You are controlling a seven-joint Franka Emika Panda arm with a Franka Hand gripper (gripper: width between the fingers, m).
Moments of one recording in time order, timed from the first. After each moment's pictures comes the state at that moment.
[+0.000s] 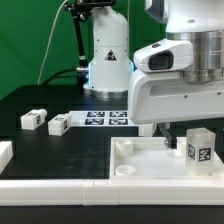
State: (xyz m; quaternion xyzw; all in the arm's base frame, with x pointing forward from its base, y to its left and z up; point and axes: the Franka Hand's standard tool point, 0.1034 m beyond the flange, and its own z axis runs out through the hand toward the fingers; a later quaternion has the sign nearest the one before) arm 0.637 0.113 0.071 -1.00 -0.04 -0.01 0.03
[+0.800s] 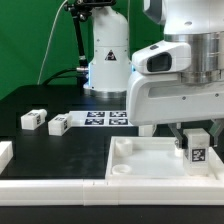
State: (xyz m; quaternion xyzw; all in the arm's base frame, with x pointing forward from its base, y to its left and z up) arm 0.637 0.114 0.070 -1.00 -0.01 -0.01 0.03
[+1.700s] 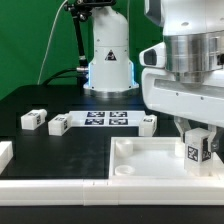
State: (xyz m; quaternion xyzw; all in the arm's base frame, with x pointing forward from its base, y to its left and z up) arm 0.635 0.119 0.069 -0.85 0.52 0.00 0.06
